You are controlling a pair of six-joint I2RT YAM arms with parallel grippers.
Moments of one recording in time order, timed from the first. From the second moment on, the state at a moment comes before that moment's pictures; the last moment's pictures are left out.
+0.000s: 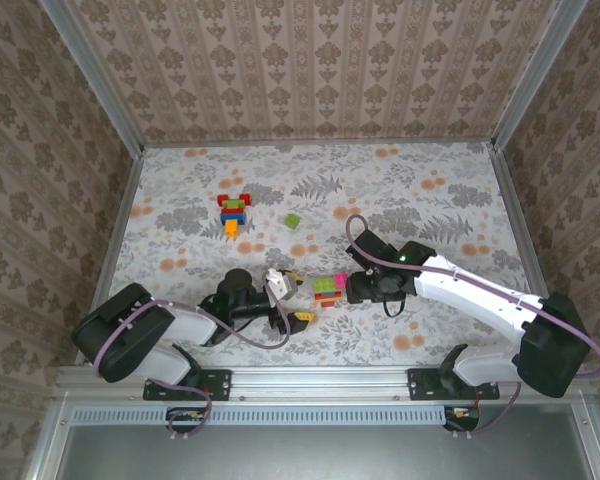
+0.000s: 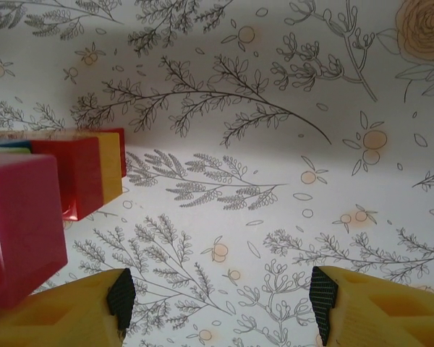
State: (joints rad) left arm -0.78 1.42 0.18 0.88 0.57 0.11; right arm 0.75 1.31 0.94 -0.92 0.07 0.68
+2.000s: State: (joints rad) left arm -0.79 1.50 0.22 0.82 0.55 0.12; right arm 0.57 1.73 1.28 -0.86 0.05 0.47
